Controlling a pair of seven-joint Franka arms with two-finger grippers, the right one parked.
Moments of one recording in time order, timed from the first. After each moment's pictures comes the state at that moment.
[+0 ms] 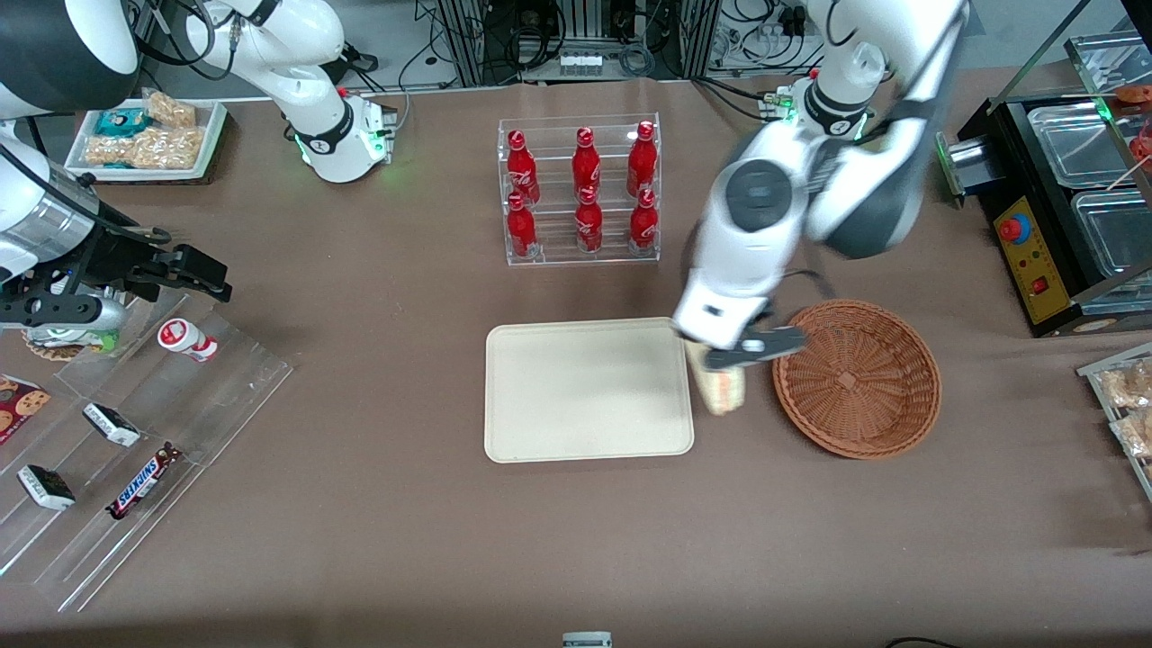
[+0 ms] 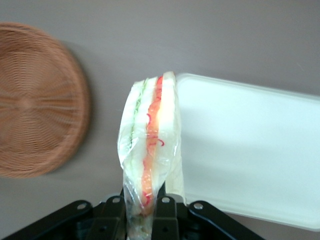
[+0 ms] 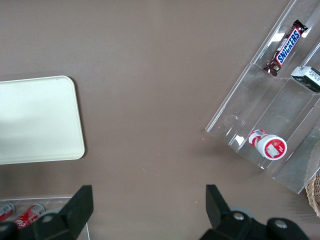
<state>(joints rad) -0.57 0.36 -0.05 -1.65 0.09 2.00 -0.82</state>
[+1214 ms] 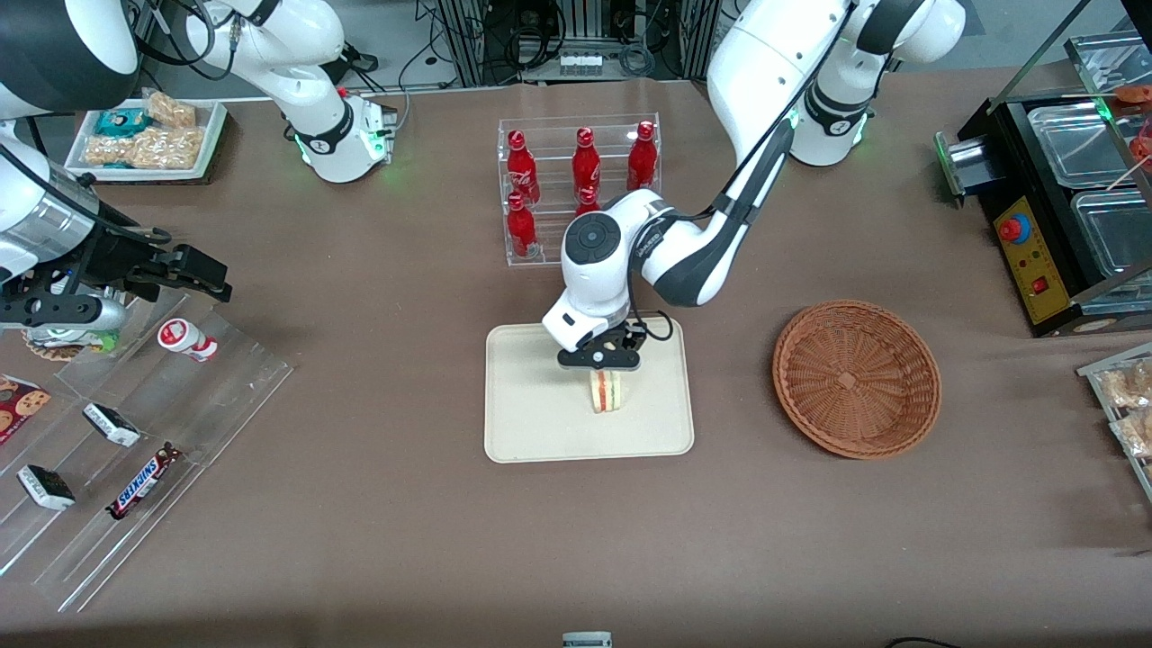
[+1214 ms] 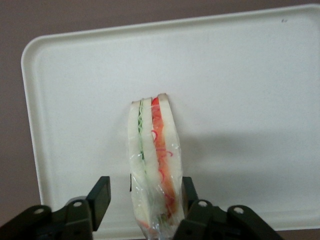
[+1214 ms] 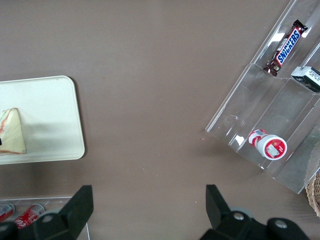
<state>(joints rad) -0.74 0.65 -0.03 -1.55 0.14 2.24 -0.80</state>
